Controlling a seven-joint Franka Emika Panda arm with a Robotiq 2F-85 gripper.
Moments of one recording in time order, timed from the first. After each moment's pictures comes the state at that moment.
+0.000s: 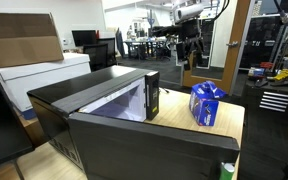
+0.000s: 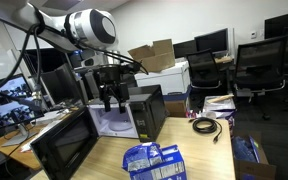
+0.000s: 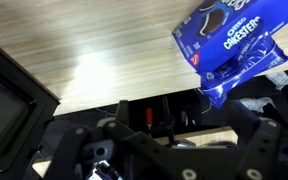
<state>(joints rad) -1.53 0.83 1.56 -1.94 -0.80 1.59 -2.60</state>
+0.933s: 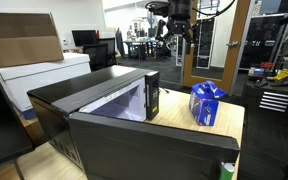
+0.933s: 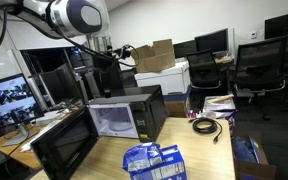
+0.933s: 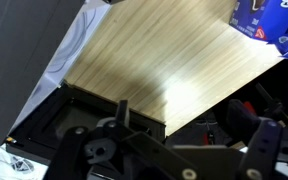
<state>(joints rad) -1.62 0.48 1.55 -1.97 -0.32 1.94 -2.24</state>
